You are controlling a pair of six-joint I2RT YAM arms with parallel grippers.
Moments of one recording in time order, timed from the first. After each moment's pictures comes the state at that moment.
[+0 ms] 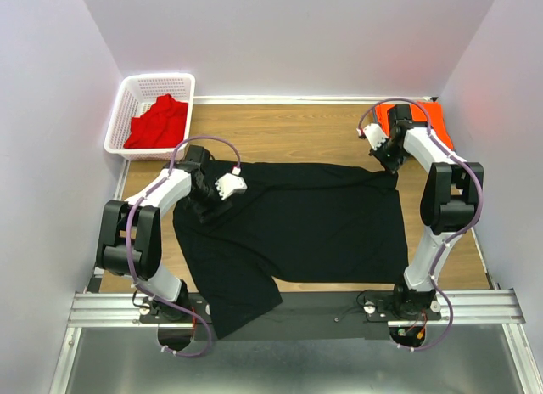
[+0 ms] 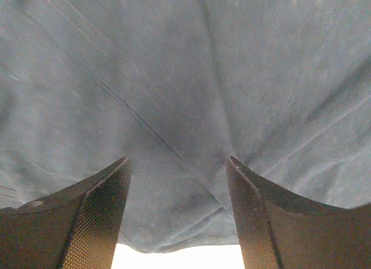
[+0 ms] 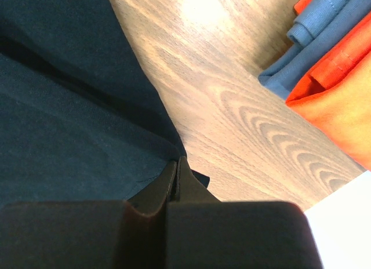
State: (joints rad) left arm -0.19 1.57 0.99 -0.77 0.34 0.91; right arm 0.01 1.94 1.49 -0.80 -0.02 -0.77
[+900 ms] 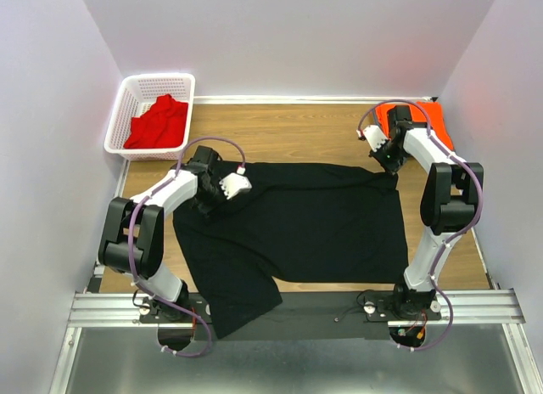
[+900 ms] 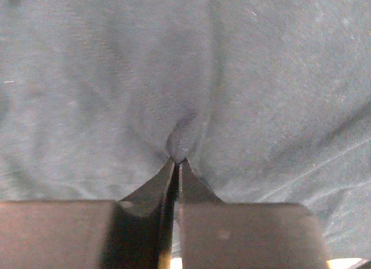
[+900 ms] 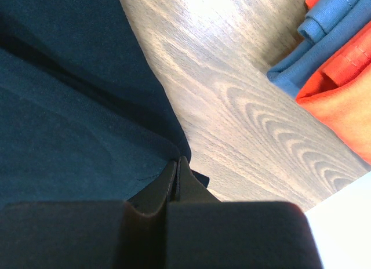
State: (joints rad) left arm -0.24 1.59 0.95 -0.69 0.25 0.82; right arm 0.01 1.94 1.48 -0.81 -0.02 -0.78
